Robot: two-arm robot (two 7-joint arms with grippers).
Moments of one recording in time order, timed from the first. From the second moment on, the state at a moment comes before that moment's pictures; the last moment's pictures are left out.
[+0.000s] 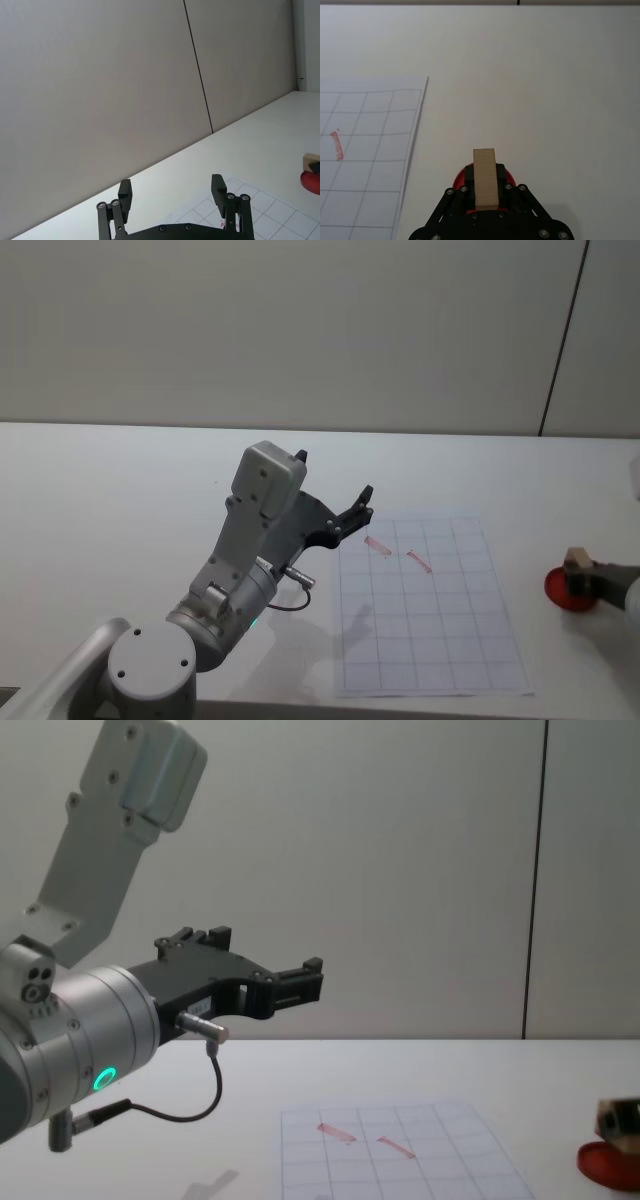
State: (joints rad) left arm -0.24 0.38 0.45 -1.63 -0.20 0.01 -0.01; right arm 0.33 0.21 -0.18 -1.41 0.30 0.70 0.02
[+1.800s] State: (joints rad) left arm -0.24 0.38 0.45 -1.63 -0.20 0.01 -0.01; right arm 0.68 0.17 -0.29 -1.20 -0.03 0.78 0.60
